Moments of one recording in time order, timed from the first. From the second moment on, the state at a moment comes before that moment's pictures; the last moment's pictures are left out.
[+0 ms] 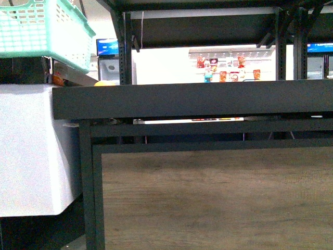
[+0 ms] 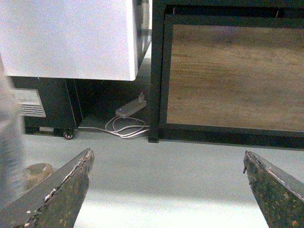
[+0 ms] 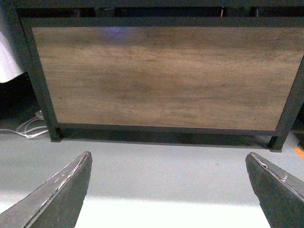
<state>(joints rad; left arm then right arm) 0.00 0.00 0.01 0.00 0.00 0.00 0.00 0.00 0.02 0.00 0.00 0.00</state>
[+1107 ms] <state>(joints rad) 0.00 0.00 0.01 0.00 0.00 0.00 0.00 0.00 0.02 0.00 0.00 0.00</state>
